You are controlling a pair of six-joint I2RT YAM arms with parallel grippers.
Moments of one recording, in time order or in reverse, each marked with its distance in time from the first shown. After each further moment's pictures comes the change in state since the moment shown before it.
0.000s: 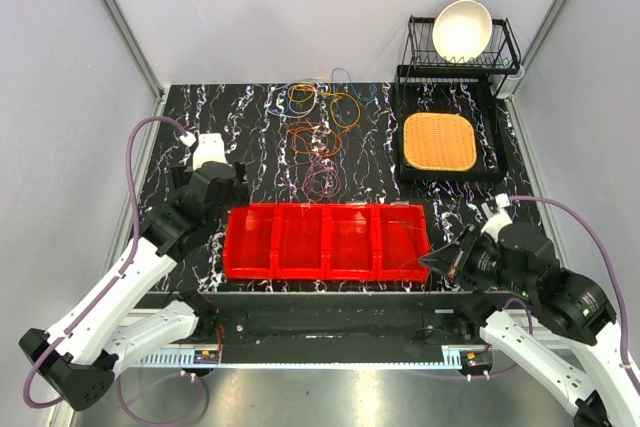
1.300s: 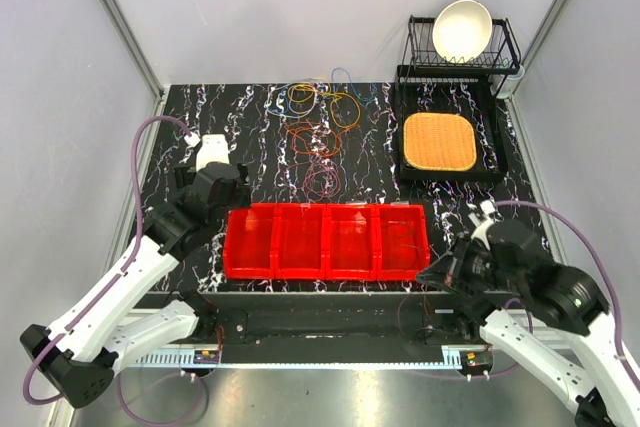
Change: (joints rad) left arm -0.013 0.017 0.000 -0.013 -0.009 0.000; right arm 0.000 0.031 -0.003 -0.116 -0.142 0.048
